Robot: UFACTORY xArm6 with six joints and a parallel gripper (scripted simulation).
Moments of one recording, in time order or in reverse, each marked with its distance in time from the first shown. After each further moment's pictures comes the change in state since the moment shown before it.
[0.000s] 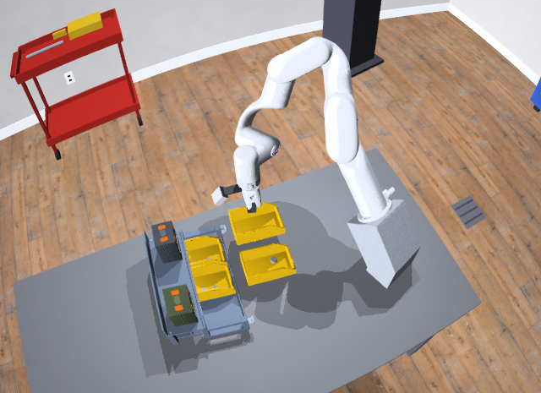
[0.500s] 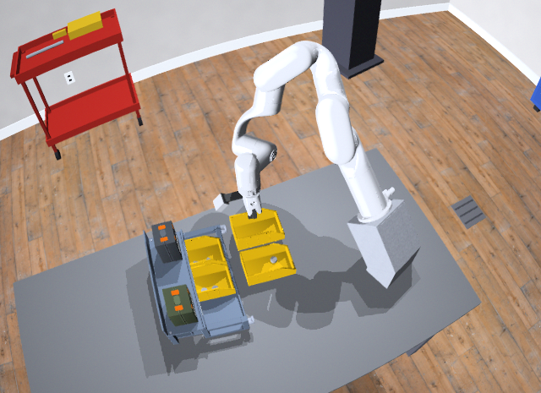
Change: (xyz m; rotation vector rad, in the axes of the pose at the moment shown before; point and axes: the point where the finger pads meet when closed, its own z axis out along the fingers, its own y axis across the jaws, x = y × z) arm 0.000 0.001 0.038 0.000 -0.001 0.000
